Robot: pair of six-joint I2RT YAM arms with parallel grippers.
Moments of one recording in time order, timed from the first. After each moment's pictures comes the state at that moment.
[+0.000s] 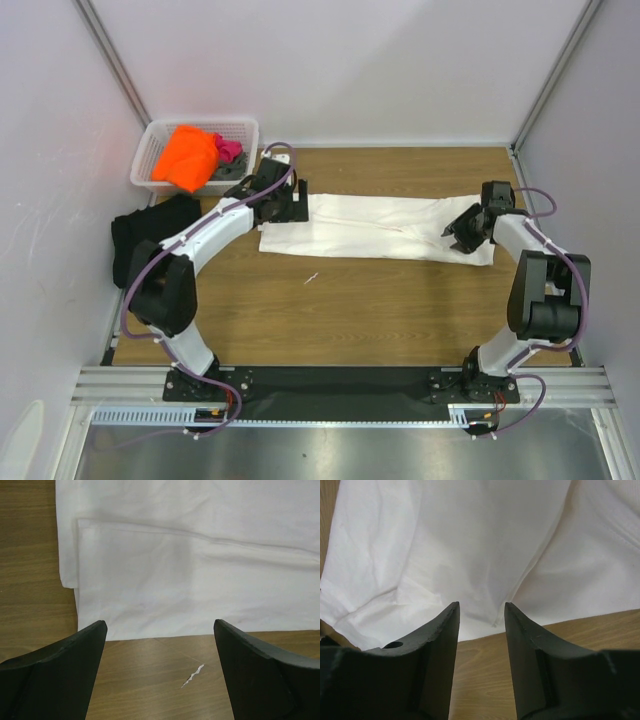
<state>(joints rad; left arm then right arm) -0.45 1.71 1.33 -0.48 -0.13 -0.38 -0.11 1.61 1.03 -0.45 -0.15 0.80</state>
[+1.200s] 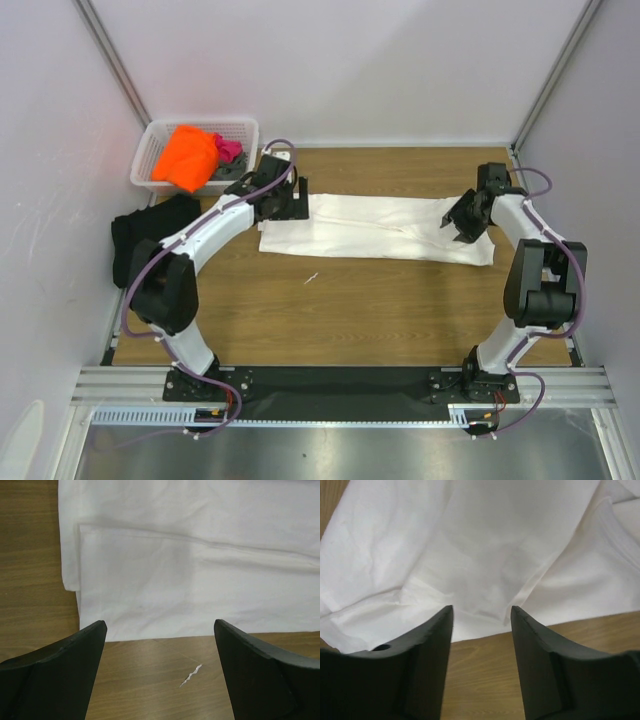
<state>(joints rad) -0.44 1.71 1.36 -0.51 -0.13 -0.37 -0.07 1.71 1.22 -0.62 -0.10 0.70</state>
